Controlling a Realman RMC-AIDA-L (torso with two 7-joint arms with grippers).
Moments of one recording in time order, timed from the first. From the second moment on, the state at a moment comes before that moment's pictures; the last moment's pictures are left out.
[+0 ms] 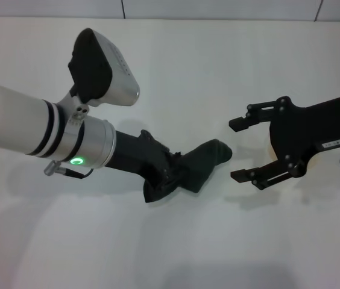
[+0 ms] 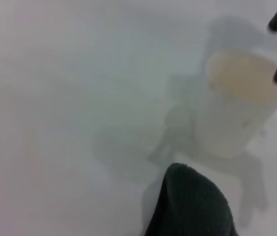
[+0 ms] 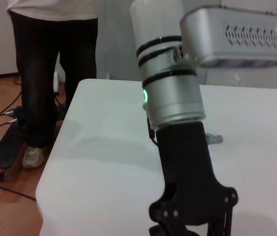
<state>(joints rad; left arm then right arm) -0.52 -2.08 1.60 1.10 2.08 1.18 -2.03 0.39 2.01 -1.28 -1.40 -1.90 -1.59 1.65</state>
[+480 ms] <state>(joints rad) -0.39 -2.08 1.40 1.21 2.06 1.33 -1.95 0.36 2.01 -1.27 -1.42 -1.89 -1.60 1.65</state>
